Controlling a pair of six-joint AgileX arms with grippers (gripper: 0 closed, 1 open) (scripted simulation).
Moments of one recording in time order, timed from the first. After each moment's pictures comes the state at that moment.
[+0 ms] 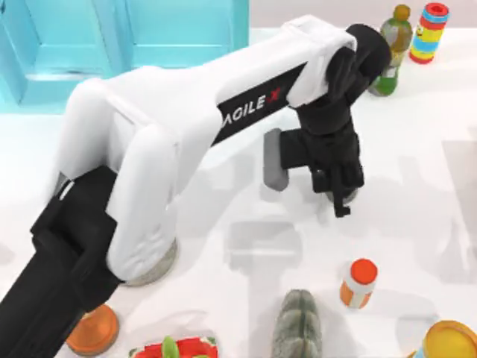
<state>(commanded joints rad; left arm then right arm) -0.77 2.60 2.35 -1.12 0.22 -2.30 0.00 0.00 0.00 0.00 0.00 0.00</state>
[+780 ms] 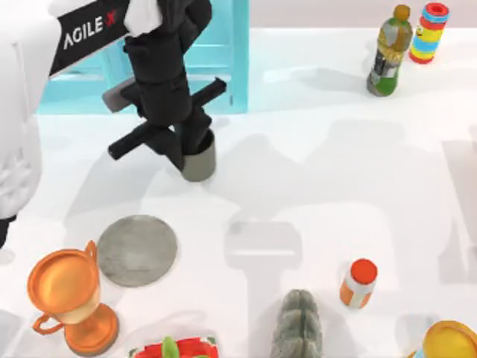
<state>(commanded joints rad) -0.42 2.35 2.03 -1.33 0.13 -1.14 0.00 0.00 0.00 0.00 0.00 0.00</state>
